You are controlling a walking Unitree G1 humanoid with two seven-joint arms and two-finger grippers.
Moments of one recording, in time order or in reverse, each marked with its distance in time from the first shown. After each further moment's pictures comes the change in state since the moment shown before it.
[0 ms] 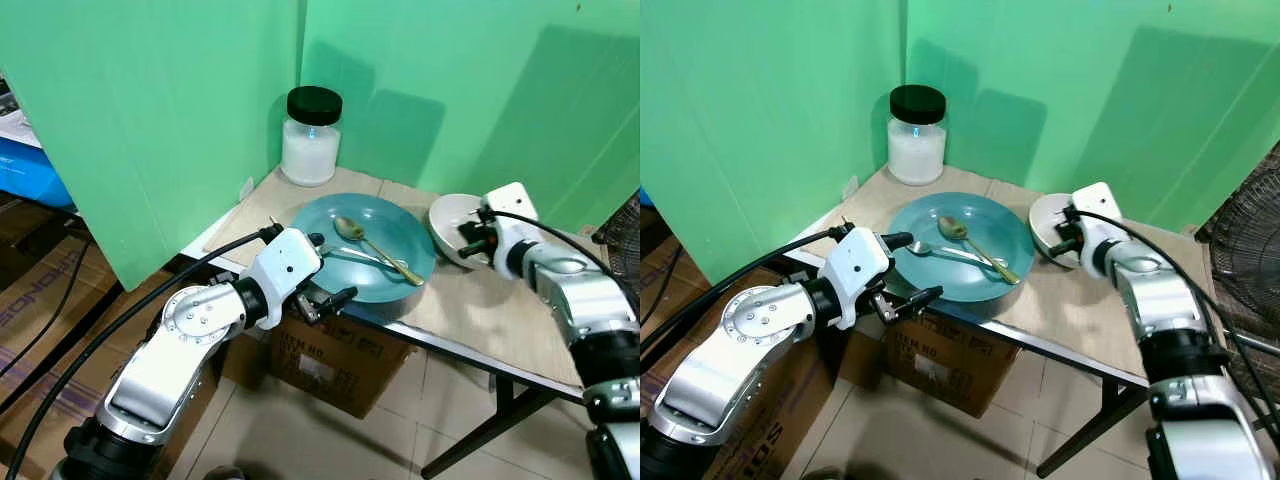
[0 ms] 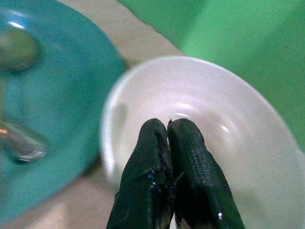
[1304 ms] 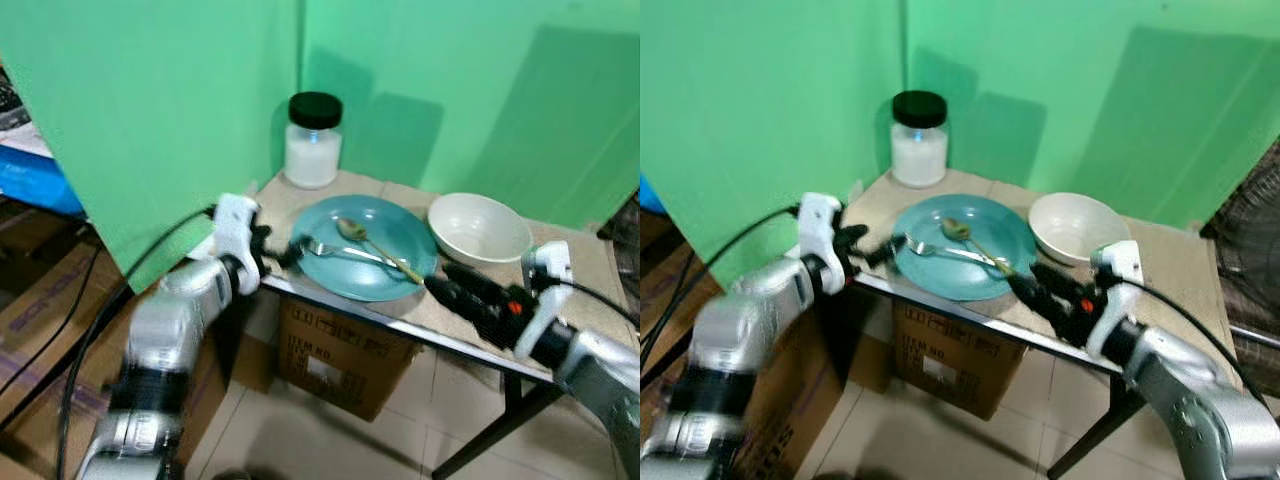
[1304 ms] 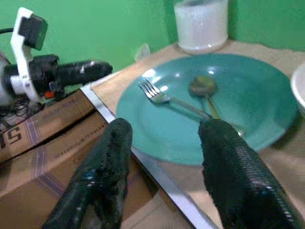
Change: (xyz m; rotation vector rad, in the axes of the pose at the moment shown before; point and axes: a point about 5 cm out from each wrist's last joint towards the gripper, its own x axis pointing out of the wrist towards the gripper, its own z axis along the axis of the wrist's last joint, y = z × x) left arm 0.017 0.070 -0.059 -0.726 0.057 0.334; right arm -0.105 0.069 -0.018 0.405 -0.255 0.461
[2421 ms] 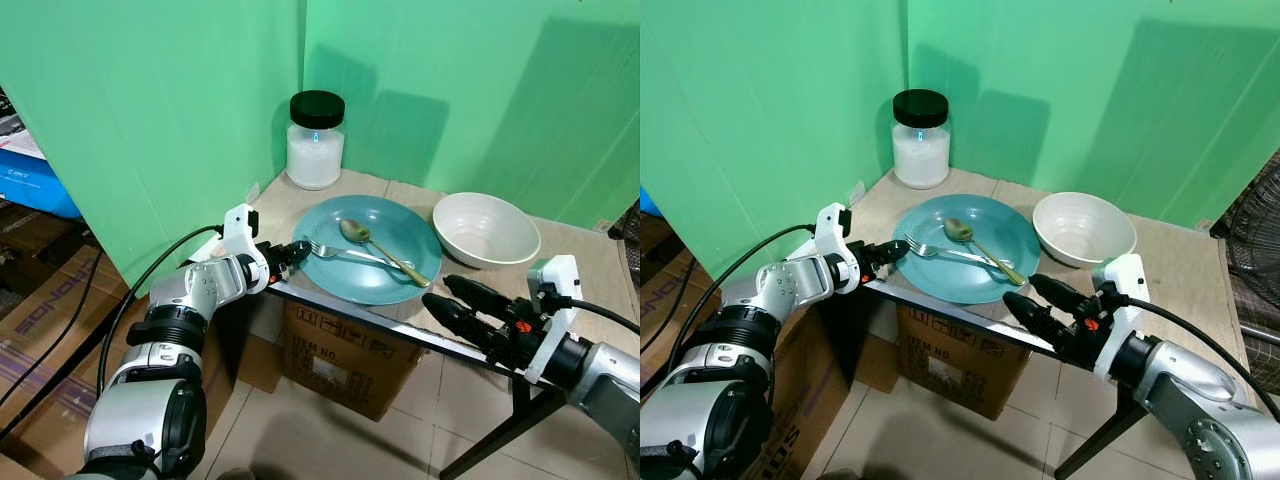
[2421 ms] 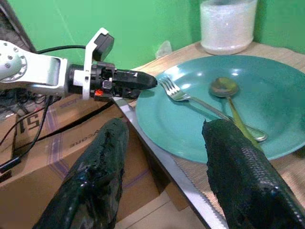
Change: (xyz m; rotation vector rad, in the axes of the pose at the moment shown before) left arm 0.033 0.009 -0.021 -0.385 0.205 0.024; right arm -0.013 0.015 0.002 -0.062 0.017 0.082
